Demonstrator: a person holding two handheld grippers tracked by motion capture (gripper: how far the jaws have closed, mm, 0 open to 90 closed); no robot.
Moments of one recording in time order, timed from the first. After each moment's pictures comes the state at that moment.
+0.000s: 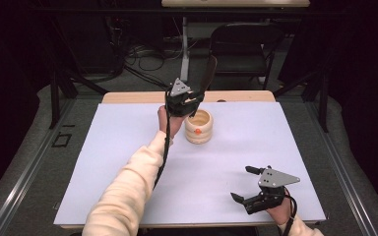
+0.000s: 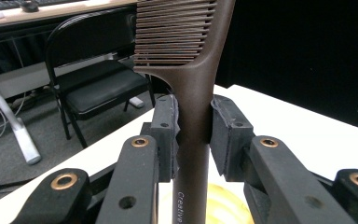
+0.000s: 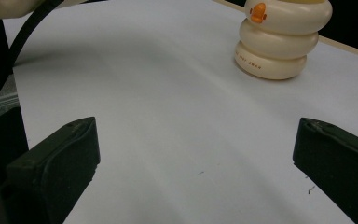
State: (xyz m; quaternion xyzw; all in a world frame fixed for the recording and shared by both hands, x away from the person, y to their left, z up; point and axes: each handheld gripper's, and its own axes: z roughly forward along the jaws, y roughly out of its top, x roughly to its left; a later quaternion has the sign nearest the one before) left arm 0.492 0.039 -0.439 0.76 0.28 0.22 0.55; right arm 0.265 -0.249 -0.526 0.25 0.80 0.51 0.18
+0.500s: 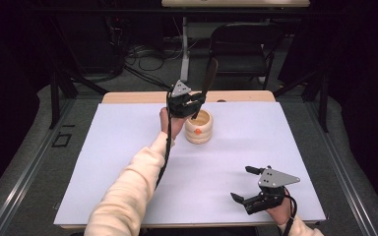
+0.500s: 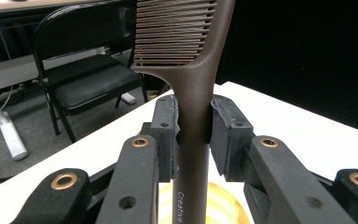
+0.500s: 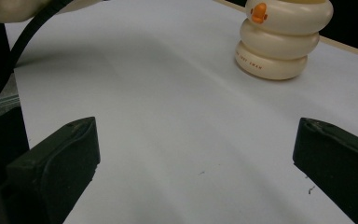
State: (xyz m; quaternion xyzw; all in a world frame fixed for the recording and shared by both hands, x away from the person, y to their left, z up) left arm 0.496 0.035 -0.448 0.76 0.29 0.20 0.55; right arm 0.264 -0.249 -0.526 0.25 0.80 0.51 0.18
